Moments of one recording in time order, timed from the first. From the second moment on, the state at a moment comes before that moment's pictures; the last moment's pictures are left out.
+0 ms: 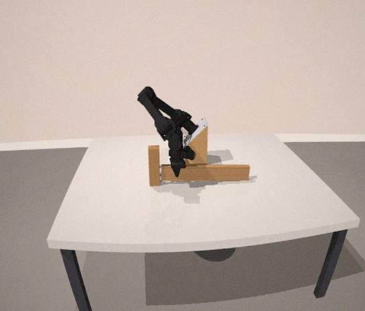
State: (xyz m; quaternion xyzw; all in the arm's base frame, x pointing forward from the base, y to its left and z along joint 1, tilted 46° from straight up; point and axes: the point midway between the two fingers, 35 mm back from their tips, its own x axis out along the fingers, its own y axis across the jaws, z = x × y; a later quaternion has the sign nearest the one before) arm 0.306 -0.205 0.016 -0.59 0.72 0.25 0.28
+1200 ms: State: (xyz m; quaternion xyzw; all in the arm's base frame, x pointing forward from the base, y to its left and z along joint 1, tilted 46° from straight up) arm 0.305 -0.209 0.019 -0.59 0.72 0.25 0.28
